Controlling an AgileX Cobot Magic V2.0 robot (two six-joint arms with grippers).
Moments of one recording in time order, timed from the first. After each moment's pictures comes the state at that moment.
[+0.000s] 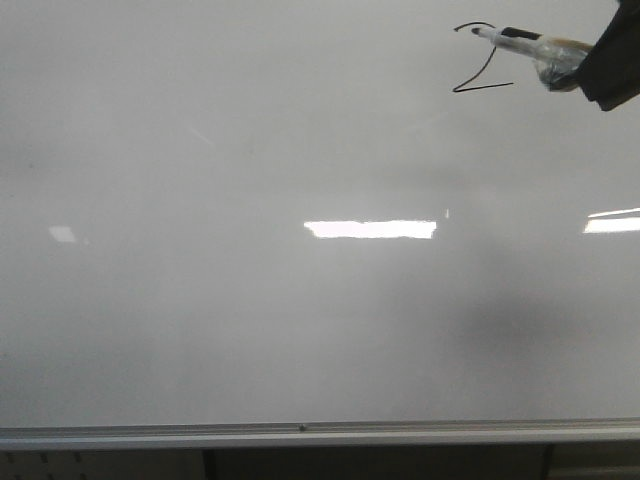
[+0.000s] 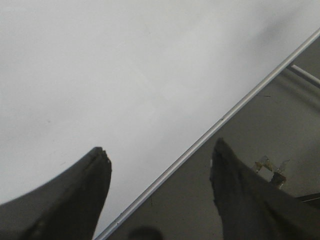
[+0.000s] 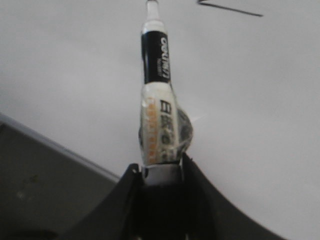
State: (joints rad) left arm -0.40 0.84 -0.98 -0.18 0.92 0.44; right arm 0.21 1.10 -0.84 0.35 0.54 -0.47
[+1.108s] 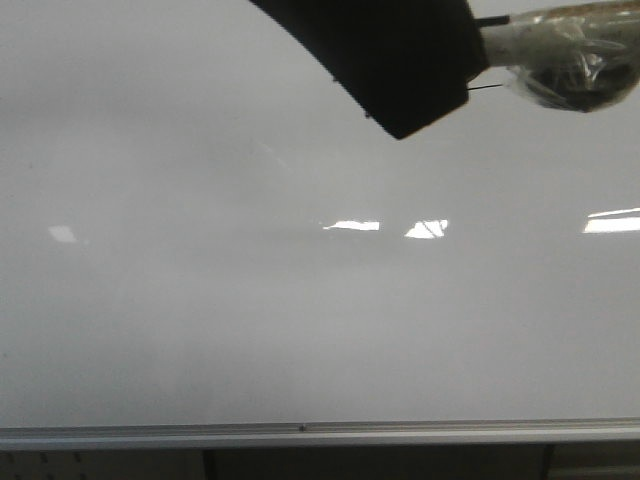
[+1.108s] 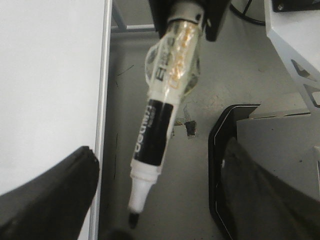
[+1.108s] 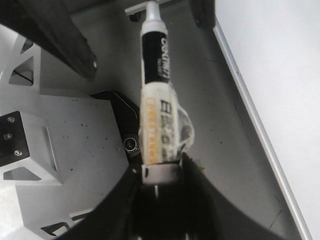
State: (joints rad) left arm -0.96 1.44 -1.32 -0.29 0.96 0.71; right arm 0.37 1.05 -1.03 0.49 1.24 -0.86
